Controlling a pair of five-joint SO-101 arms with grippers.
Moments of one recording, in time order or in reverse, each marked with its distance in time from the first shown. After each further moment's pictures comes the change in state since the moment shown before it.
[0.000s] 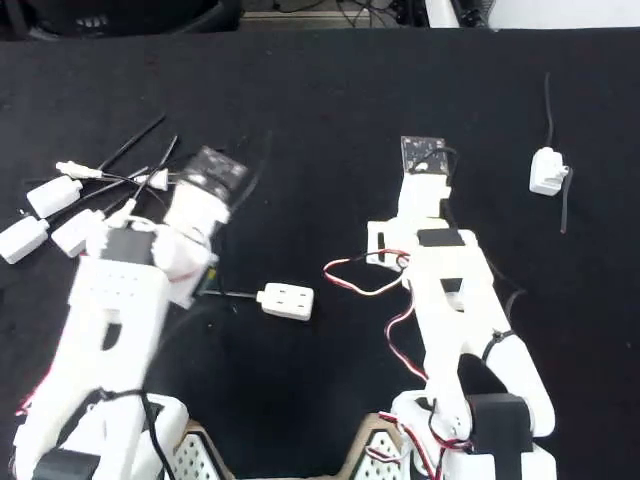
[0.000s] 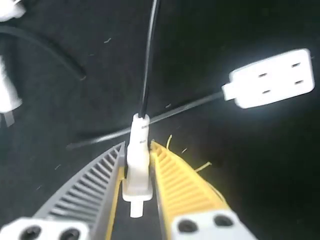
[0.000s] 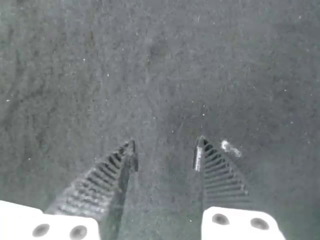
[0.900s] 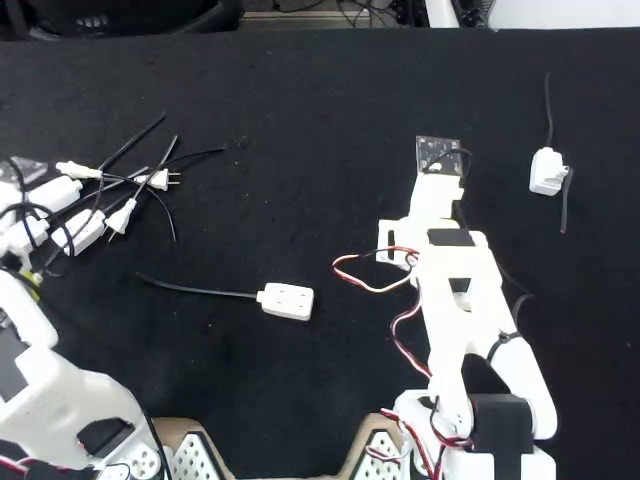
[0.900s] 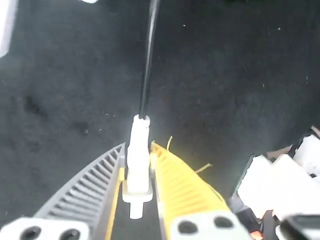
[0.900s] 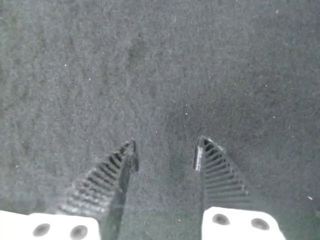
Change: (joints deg) left arm -52.3 41.8 -47.6 30.4 -40.1; right arm 3.0 0.0 0.0 0.0 0.0
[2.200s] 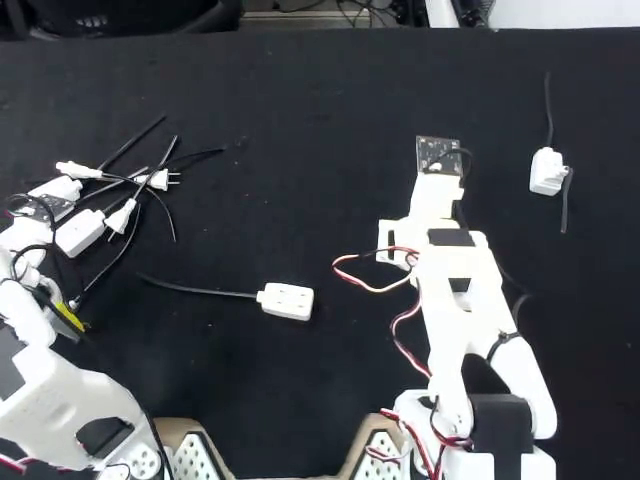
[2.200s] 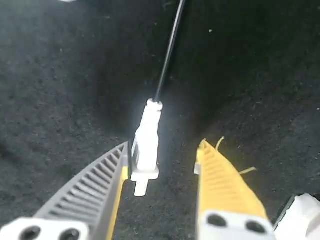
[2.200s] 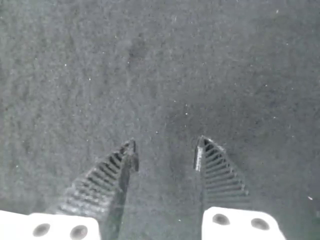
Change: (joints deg) left arm -0.9 1.8 23.3 -25.8 -3.8; right arm 0.0 0.0 0.0 0.0 0.0
